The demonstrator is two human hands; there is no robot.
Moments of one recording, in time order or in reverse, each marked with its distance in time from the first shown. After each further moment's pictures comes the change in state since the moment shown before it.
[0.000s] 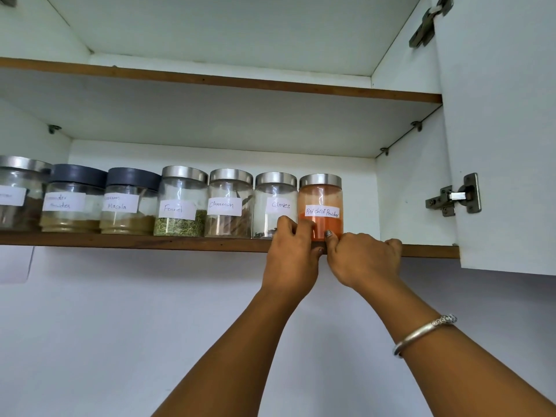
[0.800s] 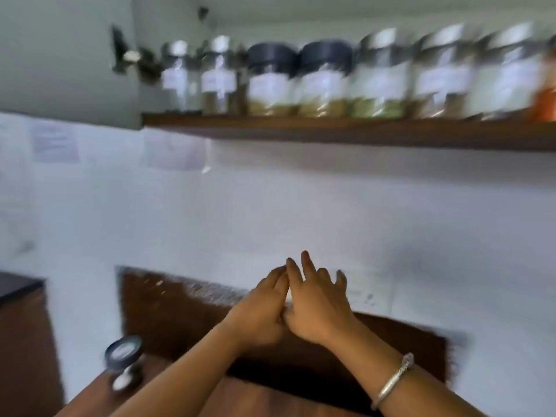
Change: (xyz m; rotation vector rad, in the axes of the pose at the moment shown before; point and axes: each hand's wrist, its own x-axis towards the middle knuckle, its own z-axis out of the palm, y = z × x) left_hand -0.259 -0.226 -0.194 0.051 -0.741 -0.271; right_hand -0.249 -0.261 0.105 0.210 -0.571 -0.575
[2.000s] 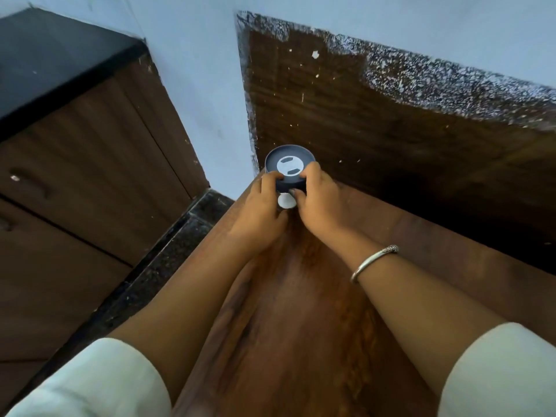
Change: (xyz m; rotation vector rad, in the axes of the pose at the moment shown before) left_hand -0.255 -0.427 0.080 -0.155 0.029 -0.819; right_hand 0.124 -0.354 0.397 0.709 -0.181 -0.102
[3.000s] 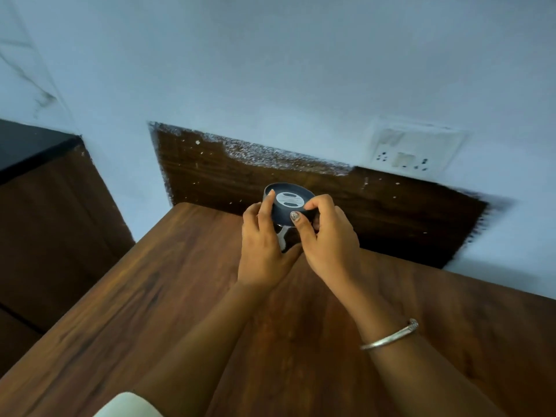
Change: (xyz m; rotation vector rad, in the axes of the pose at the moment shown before) left_hand -0.219 0.286 0.033 -0.228 0.297 0.393; right_hand -0.274 -0.023 -0.301 -0.097 0.444 0.063
